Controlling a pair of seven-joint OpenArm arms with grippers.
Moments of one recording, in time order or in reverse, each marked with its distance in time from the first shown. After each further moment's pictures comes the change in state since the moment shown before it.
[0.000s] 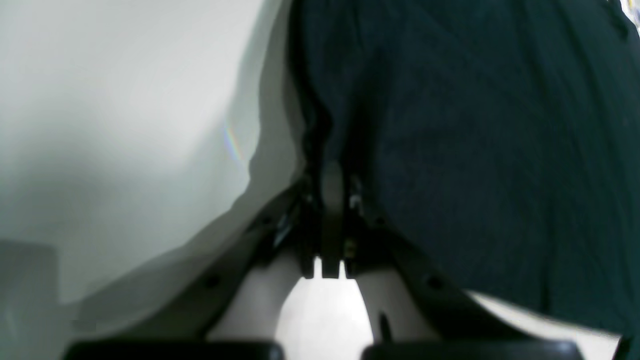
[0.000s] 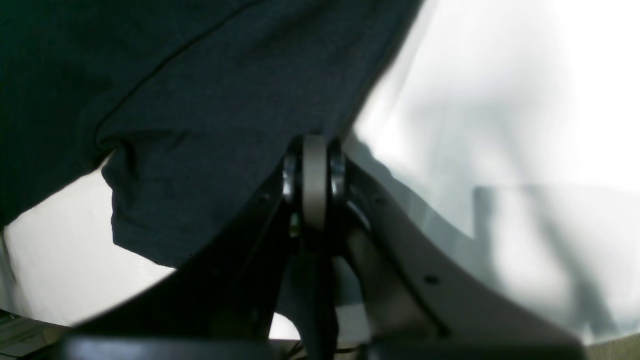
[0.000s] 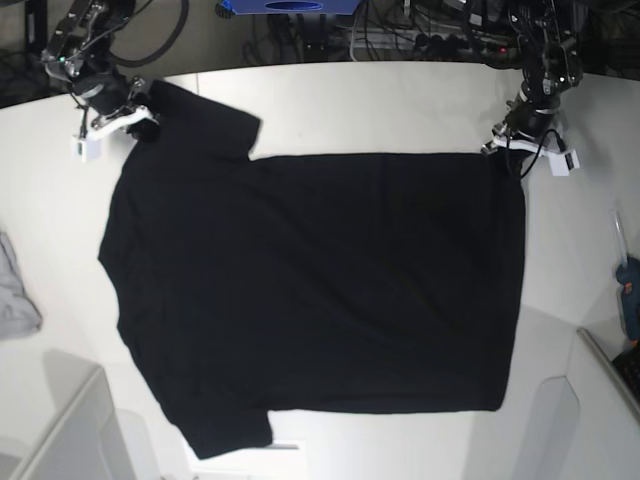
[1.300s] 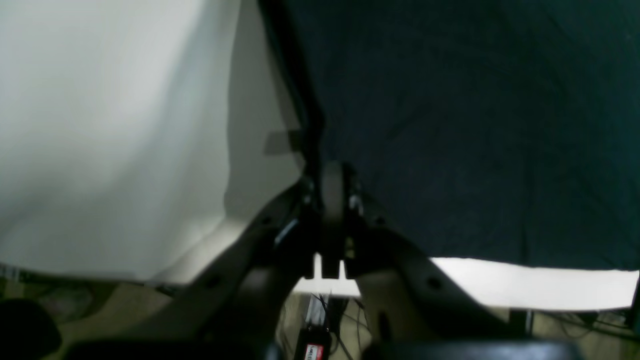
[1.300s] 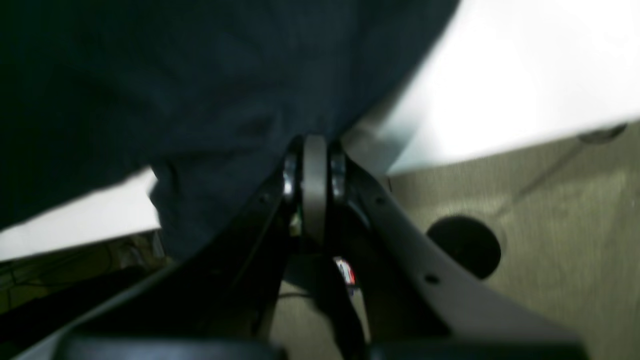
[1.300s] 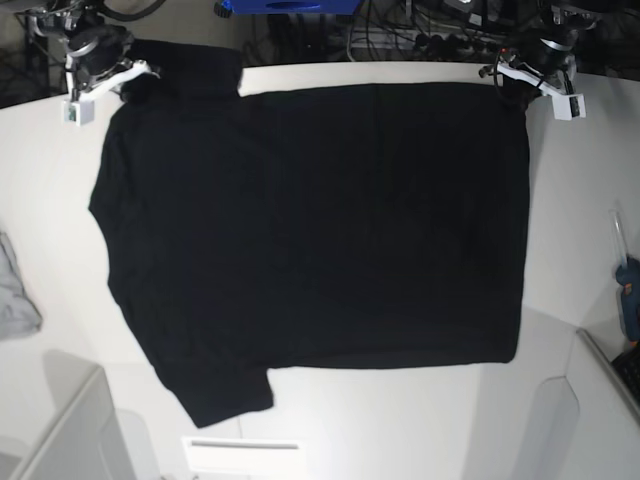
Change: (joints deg) left arm 22.0 -3.9 -0.6 21.1 0.8 0.4 1.2; right arm -13.4 -2.4 0.0 19.5 -1.5 -0.8 -2.1
